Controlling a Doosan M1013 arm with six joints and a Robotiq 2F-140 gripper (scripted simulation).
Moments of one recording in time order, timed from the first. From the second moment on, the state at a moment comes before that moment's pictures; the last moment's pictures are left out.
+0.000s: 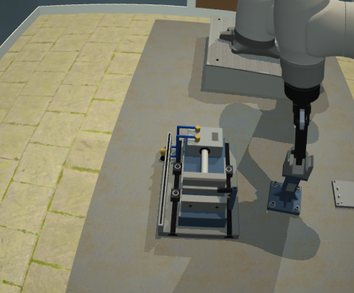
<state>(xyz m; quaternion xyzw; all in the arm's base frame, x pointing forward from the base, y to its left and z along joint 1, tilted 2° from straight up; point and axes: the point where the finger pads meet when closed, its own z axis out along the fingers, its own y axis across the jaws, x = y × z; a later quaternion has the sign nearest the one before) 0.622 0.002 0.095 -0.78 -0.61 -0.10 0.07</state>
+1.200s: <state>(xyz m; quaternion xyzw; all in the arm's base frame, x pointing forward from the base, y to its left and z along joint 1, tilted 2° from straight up) 0.626 0.009 0.097 -0.79 -0.62 0.02 -0.03</state>
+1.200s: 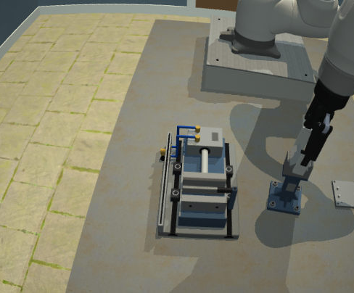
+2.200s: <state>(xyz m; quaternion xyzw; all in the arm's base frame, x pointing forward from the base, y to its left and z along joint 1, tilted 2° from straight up) 0.627 0.016 0.096 -0.77 -0.61 0.13 -0.11</state>
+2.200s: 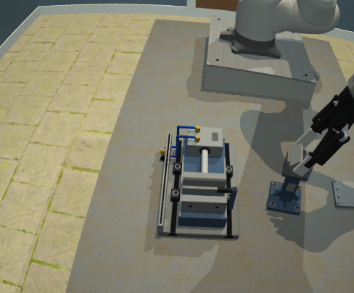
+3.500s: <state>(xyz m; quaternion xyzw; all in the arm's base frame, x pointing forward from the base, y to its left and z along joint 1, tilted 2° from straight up) 0.629 0.023 0.091 -0.74 -0.58 0.25 -0.20</state>
